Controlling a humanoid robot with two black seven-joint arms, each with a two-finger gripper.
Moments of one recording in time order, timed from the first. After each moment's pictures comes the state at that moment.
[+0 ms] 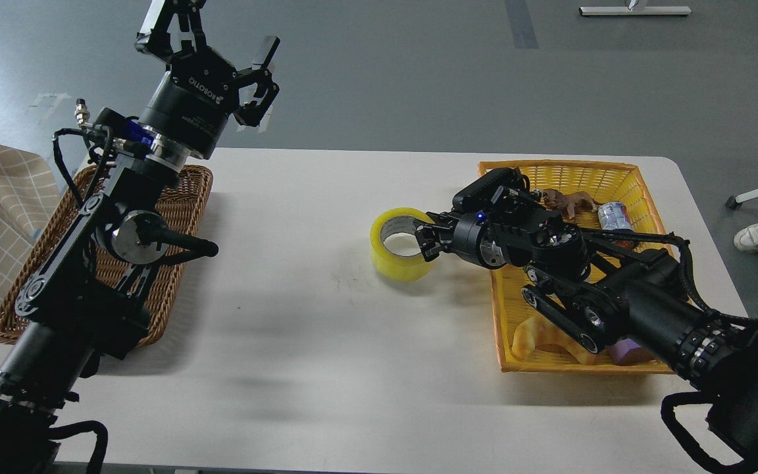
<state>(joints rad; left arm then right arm) -0.49 0.20 -1.33 -1.26 0.62 -0.34 -0.26 0.89 0.00 0.42 0.67 -2.15 0.16 0.17</state>
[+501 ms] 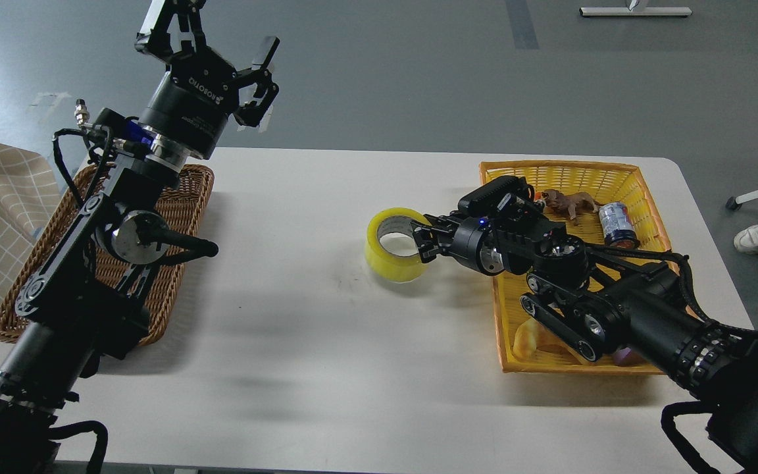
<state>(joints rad) -0.49 0.20 -1.33 -1.25 0.62 -0.34 -0.26 0.88 0.00 0.42 0.68 -2.06 0.13 0.17</state>
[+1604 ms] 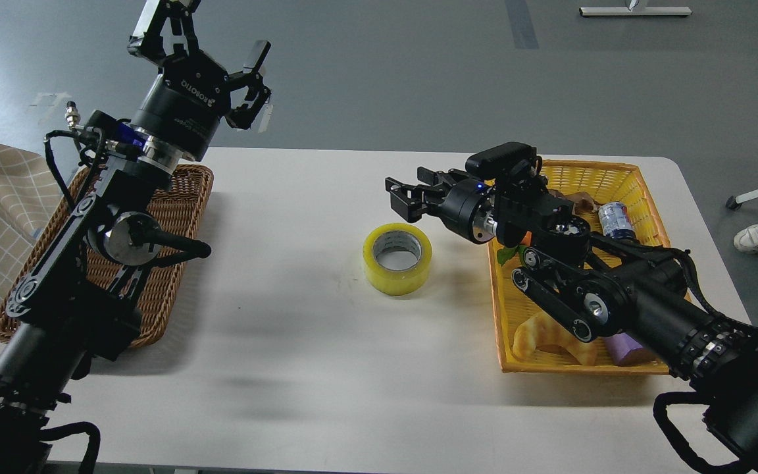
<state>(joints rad) -0.48 0.25 -1.33 -1.25 0.62 -0.35 -0.26 0.88 0.00 0.71 0.89 -1.95 0.06 0.17</state>
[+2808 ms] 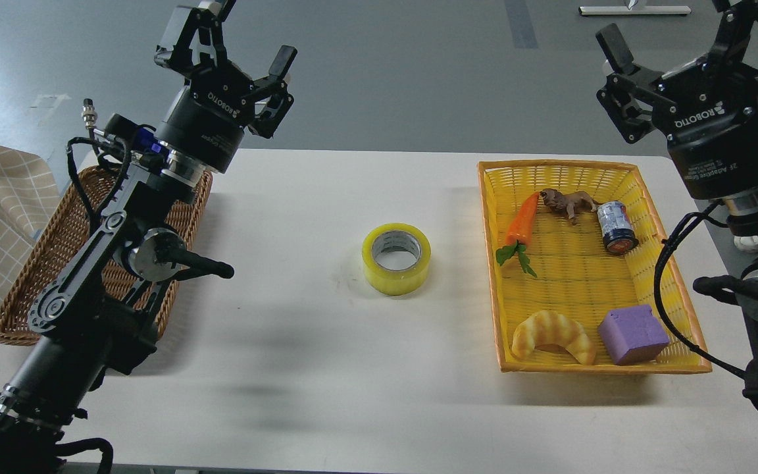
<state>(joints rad) -0.44 0.17 -1.30 -1.32 0.84 -0.32 -0.39 0.34 -0.25 1.44 1.57 -0.84 0.46 0.29</state>
